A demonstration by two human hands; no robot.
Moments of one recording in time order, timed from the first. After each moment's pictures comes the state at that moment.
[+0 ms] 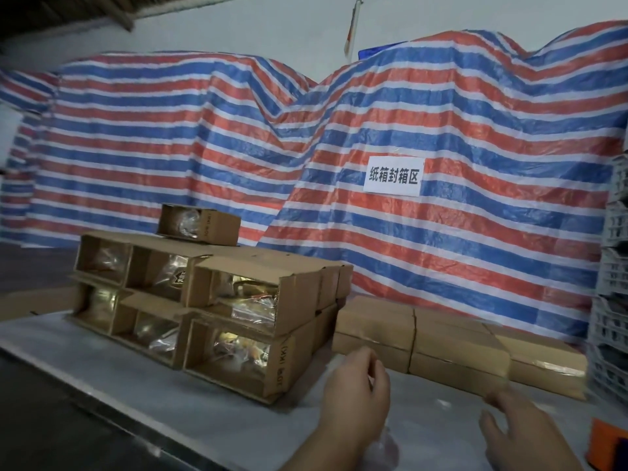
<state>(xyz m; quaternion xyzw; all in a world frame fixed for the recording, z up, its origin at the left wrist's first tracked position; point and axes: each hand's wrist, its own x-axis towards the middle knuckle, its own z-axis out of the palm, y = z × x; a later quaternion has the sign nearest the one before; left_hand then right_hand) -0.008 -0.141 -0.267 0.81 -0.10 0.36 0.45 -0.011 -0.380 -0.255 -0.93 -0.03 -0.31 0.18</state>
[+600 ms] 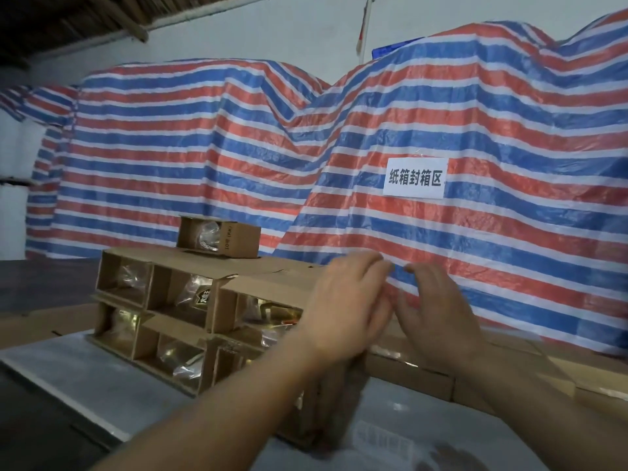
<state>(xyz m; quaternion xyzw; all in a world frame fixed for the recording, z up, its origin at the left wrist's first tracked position) -0.016 -0.035 -0.127 0.72 -0.31 0.61 0.10 0.041 -0.205 -0.129 -0.80 -0.28 -0.48 0.22</state>
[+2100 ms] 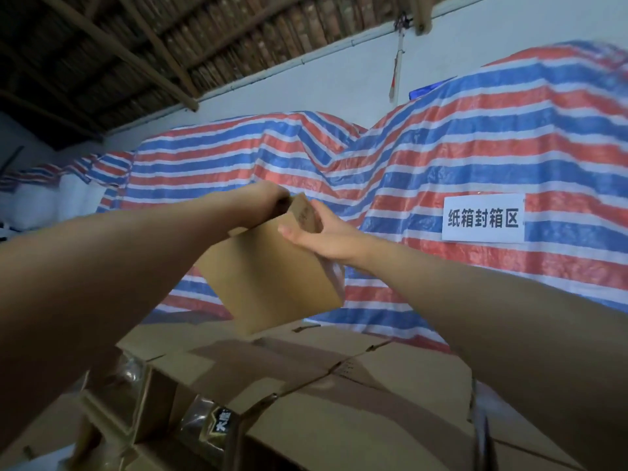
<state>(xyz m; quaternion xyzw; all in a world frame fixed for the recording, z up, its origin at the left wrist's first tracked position) 0.122 0.231 0.103 0.92 0.01 0.38 0.00 0.183 0.067 0.066 -0.79 -0.46 -0.13 0.39</state>
